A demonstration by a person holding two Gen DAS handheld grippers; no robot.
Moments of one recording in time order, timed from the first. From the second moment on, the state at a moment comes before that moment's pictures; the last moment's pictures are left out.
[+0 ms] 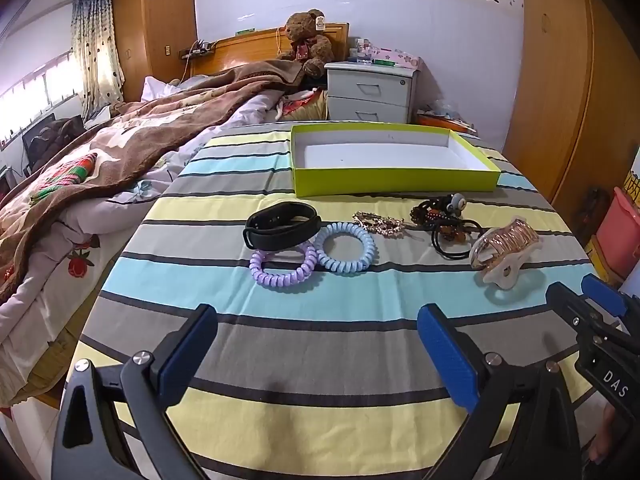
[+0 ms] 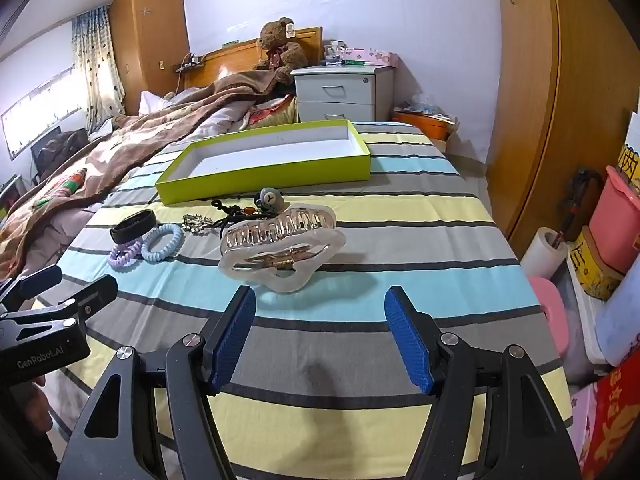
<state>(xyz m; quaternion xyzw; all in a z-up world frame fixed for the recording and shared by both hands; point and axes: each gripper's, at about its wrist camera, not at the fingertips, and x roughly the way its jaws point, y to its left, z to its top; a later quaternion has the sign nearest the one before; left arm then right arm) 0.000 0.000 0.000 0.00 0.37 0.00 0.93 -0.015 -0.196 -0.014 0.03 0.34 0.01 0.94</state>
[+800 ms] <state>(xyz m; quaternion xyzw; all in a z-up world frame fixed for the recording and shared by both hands) 0.000 0.008 0.004 -0.01 0.38 0.01 0.93 -0.014 -0.193 -0.009 0.03 0.34 0.02 0.94</state>
